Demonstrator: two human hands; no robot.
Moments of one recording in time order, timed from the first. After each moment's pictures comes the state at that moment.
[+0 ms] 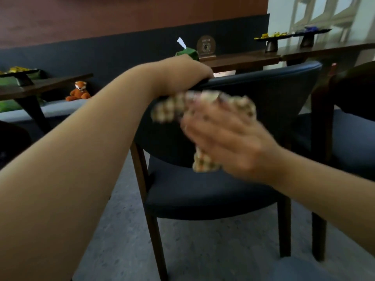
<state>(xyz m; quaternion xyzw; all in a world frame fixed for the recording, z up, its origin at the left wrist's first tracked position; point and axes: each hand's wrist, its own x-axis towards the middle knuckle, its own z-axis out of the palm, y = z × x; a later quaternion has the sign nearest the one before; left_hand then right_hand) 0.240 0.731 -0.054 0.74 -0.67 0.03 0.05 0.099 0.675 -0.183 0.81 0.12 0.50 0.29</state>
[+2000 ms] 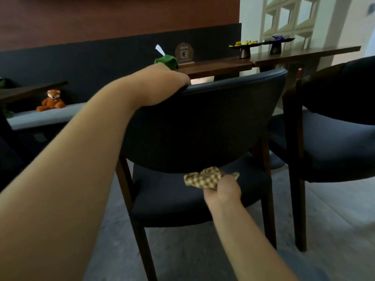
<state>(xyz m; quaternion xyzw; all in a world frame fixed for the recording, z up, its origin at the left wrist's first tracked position) 0.245 0.722 -0.058 0.74 -0.67 0.05 0.10 0.139 0.679 -0.285 0.03 -0.35 0.52 -0.78</state>
